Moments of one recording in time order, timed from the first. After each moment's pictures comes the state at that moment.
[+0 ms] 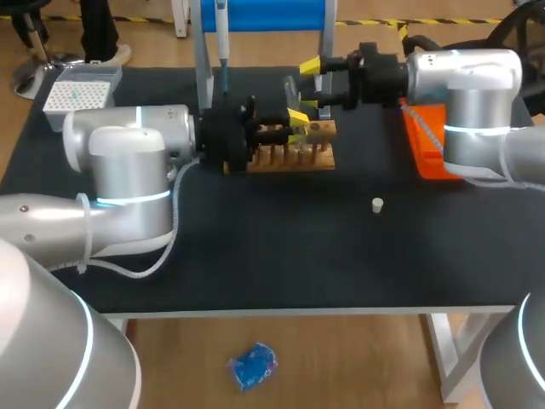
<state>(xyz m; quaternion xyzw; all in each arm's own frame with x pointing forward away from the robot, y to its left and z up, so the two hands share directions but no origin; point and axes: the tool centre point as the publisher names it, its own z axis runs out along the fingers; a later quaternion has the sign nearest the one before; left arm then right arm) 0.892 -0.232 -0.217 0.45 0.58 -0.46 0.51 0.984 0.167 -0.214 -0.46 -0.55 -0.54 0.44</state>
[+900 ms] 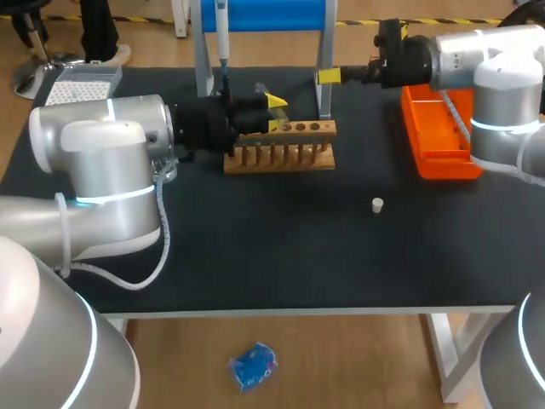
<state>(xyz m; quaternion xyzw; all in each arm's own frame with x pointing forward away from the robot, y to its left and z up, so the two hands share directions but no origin) 0.893 -0.200 -0.185 0.32 0.67 -0.50 0.45 0.968 0.140 -0.202 -0.22 -0.72 -0.62 0.21</state>
